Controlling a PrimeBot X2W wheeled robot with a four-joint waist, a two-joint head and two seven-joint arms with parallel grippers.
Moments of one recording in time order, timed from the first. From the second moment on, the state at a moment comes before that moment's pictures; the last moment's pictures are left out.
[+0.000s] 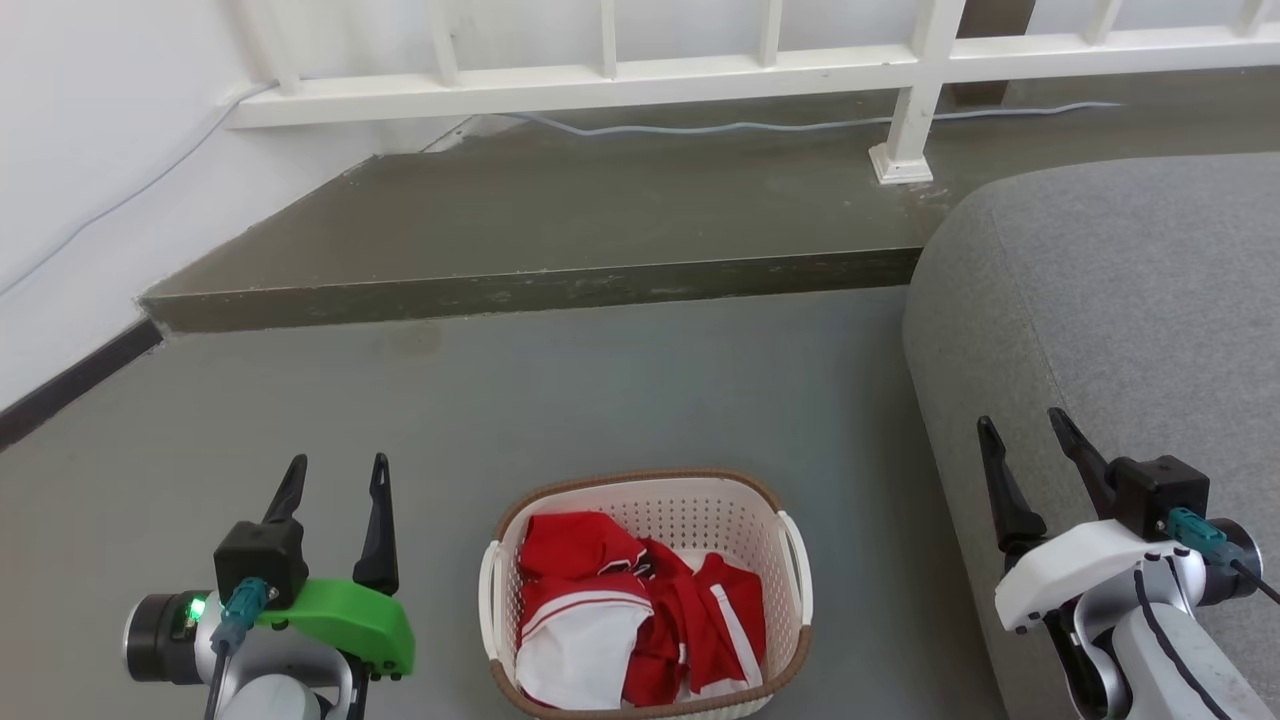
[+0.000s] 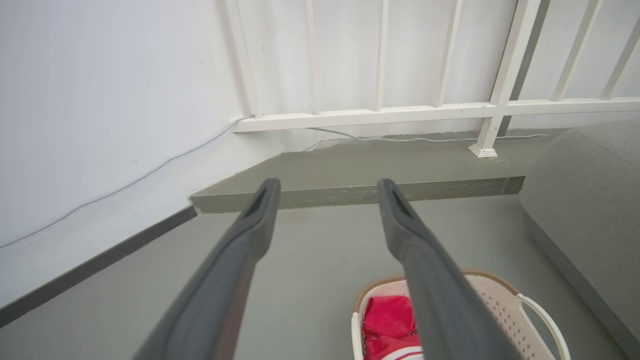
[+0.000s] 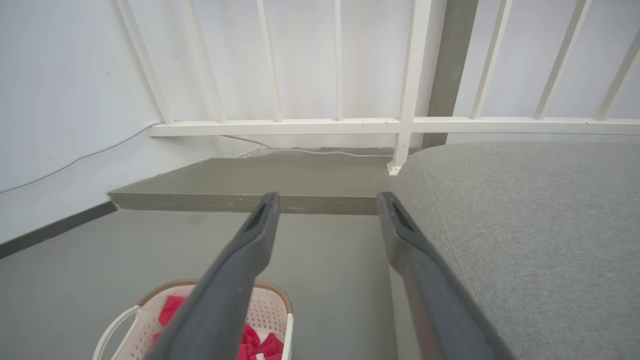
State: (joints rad) left arm -0.10 0.13 -0.27 0.27 -0.28 0.10 -0.22; right arm -0.07 -0.18 0.19 0.35 0.24 0.01 -0.25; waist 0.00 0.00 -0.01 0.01
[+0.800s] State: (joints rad) left arm -0.21 0.11 -0.28 0.21 -0.28 0.10 -0.21; right arm -0.22 -0.18 0.19 0.34 0.24 0.04 -0.25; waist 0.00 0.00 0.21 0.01
